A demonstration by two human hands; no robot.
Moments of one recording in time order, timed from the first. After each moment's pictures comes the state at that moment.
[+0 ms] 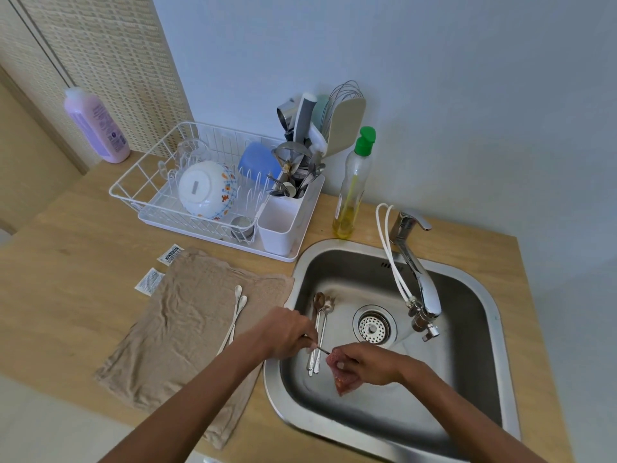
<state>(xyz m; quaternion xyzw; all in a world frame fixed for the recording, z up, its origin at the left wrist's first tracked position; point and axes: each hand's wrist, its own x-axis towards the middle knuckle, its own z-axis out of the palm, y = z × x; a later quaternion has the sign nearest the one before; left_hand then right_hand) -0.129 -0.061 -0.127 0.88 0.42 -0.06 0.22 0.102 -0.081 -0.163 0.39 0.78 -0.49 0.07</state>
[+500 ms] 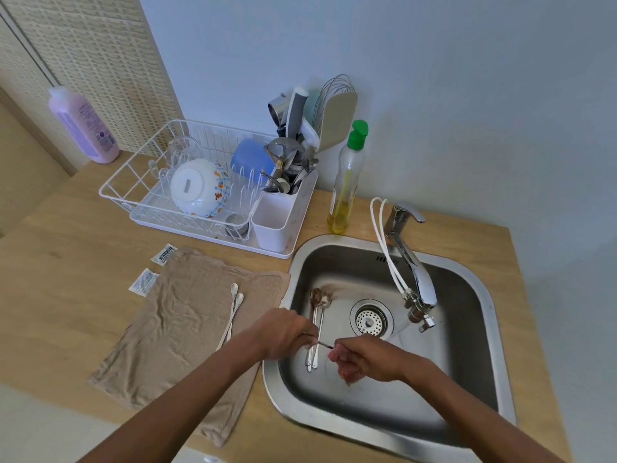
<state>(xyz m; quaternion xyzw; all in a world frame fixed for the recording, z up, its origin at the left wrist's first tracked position) -0.132 -0.069 -0.127 0.88 0.41 -0.05 0.23 0.103 -0.098 -0.155 0.46 0.59 -0.66 -0.04</state>
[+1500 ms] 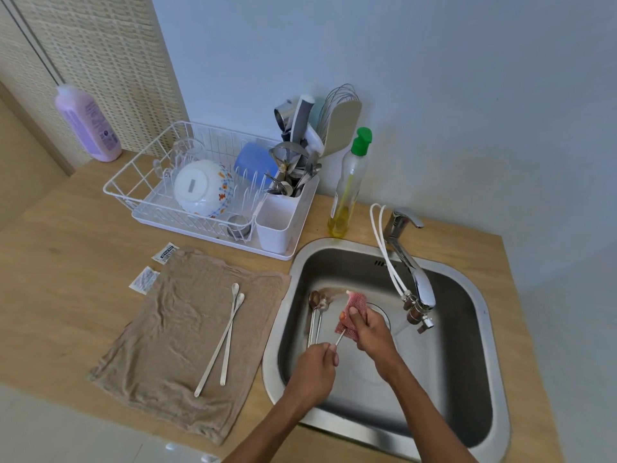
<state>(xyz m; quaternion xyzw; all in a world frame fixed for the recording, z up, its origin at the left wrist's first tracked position) -0.059 -0.146 -0.143 0.56 0.65 0.18 0.48 0.085 -0.086 -0.165 0.66 0.42 -0.53 -0.32</state>
